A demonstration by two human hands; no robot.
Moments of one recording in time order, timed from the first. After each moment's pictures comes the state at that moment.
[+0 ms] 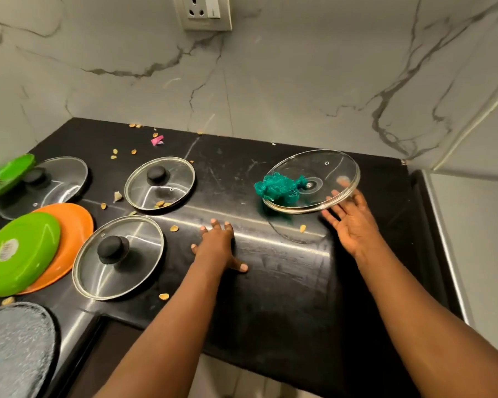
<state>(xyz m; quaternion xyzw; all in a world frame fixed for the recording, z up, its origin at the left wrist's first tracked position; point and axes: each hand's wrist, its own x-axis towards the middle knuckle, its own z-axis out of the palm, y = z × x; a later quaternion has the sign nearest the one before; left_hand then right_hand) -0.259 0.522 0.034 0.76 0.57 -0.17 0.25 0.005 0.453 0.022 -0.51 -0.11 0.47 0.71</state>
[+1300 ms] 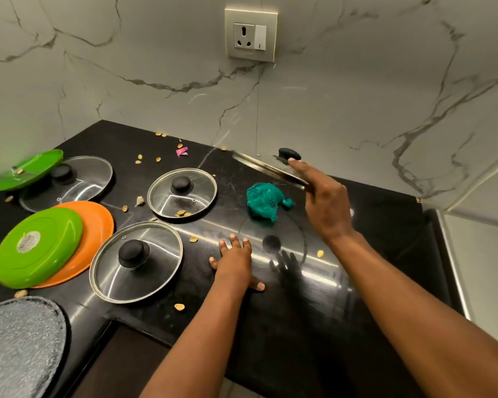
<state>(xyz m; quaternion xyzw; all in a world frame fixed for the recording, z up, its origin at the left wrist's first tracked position) -0.263 0.519 0.037 0.76 0.57 -0.16 0.26 -0.075 0.516 0.107 -0.58 -0.67 -0.07 0.45</state>
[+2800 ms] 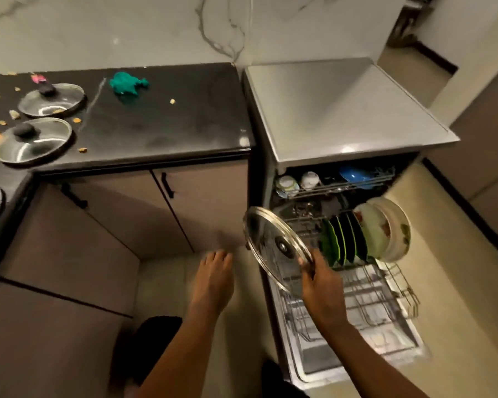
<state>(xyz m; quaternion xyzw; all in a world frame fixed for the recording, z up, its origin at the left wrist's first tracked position) -0.371 -0.033 -0.074 0.94 0.31 0.02 0.12 -0.243 -0.212 -0.032 -0.87 -0.30 0.06 0.39</state>
